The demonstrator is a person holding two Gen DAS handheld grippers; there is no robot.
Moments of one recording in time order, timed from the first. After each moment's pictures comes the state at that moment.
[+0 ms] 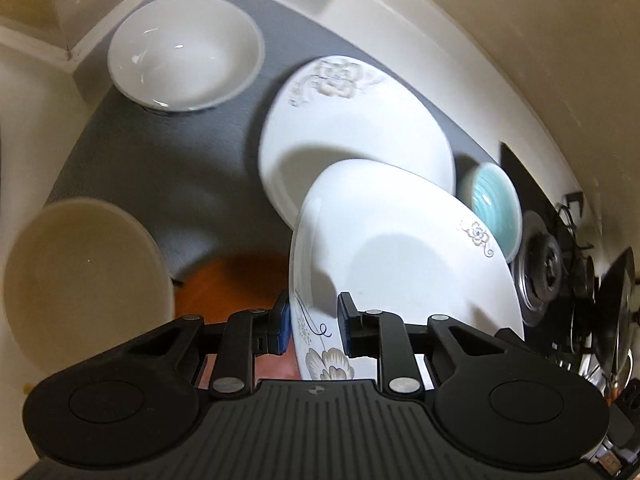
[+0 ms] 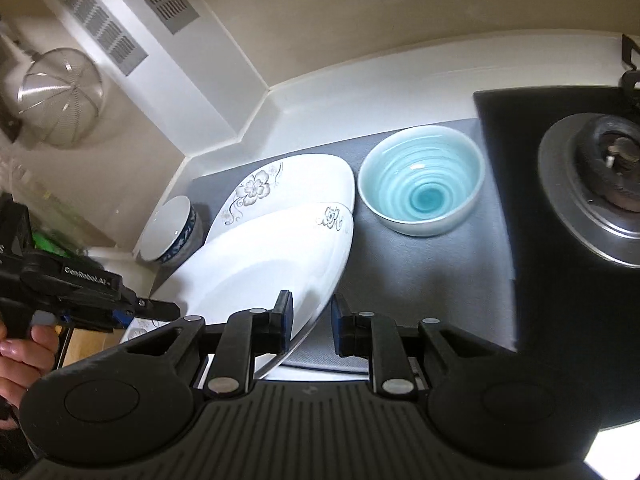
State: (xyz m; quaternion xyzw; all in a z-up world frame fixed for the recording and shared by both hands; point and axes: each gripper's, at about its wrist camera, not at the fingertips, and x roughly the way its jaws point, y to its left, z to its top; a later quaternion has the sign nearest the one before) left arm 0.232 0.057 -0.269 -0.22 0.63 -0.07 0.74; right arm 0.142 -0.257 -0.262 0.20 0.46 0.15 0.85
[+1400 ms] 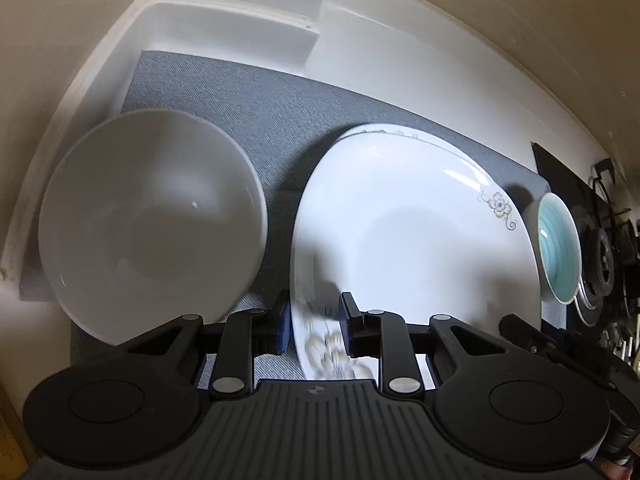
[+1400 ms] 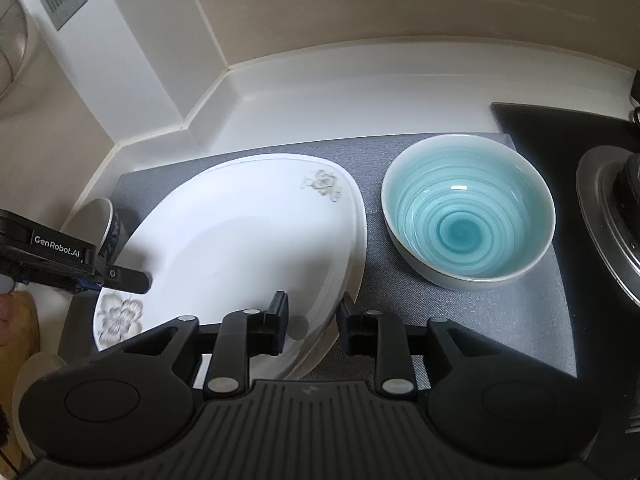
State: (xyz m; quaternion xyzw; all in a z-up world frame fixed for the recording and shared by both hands) left arm 0.320 0.067 -0.305 -0.10 0.61 -0.13 0.78; right arm 0.215 -0.182 -0.315 0.12 0.47 0.06 0.87
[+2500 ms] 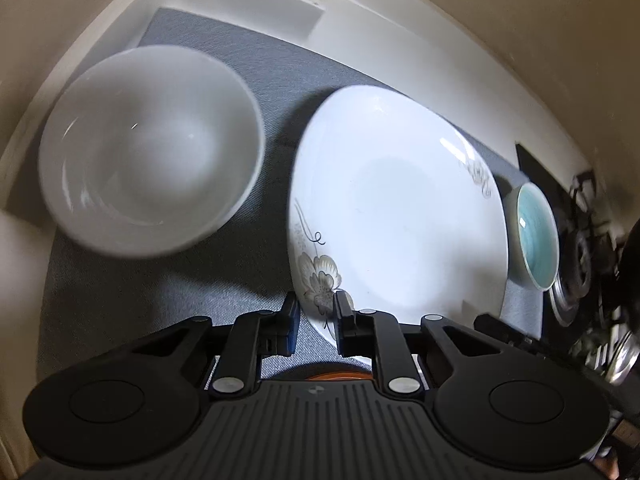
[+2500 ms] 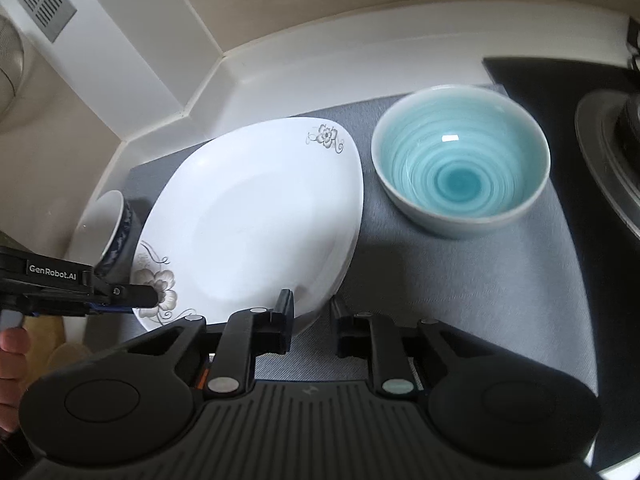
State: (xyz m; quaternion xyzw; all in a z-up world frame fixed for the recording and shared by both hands) left arm 0.294 0.071 -0.310 -0.14 0.61 -0.13 0.77; right arm 0.205 -0.200 -0.327 0.17 0.49 0.07 0.85
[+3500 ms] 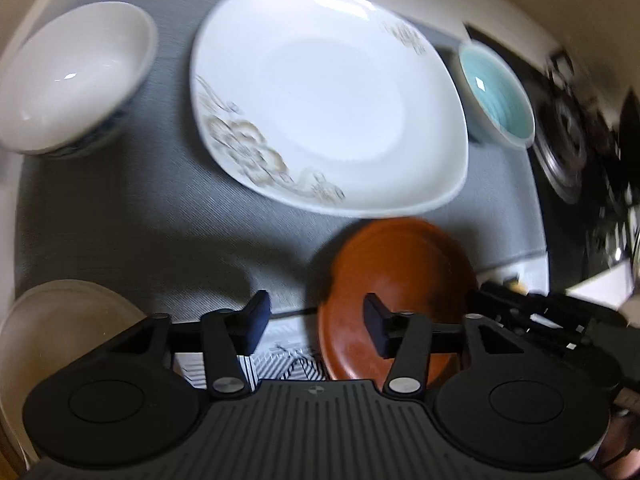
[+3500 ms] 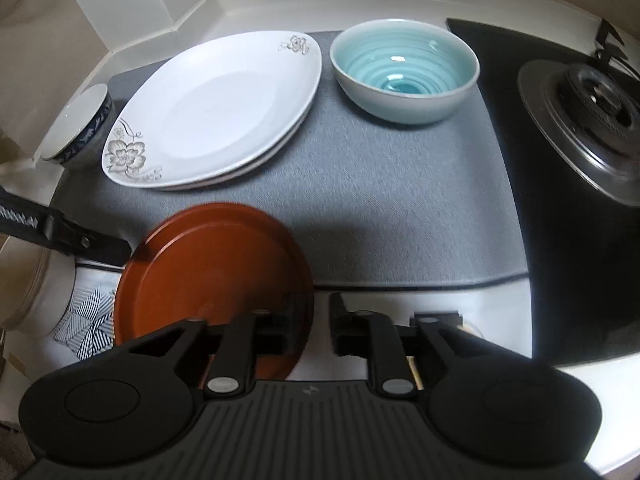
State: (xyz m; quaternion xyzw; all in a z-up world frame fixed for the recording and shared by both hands) left arm 0.226 0.024 -0.315 -0.02 0.65 -0.20 0.74; right arm 0.126 -0.201 -0.330 0.09 0.55 0.04 0.83
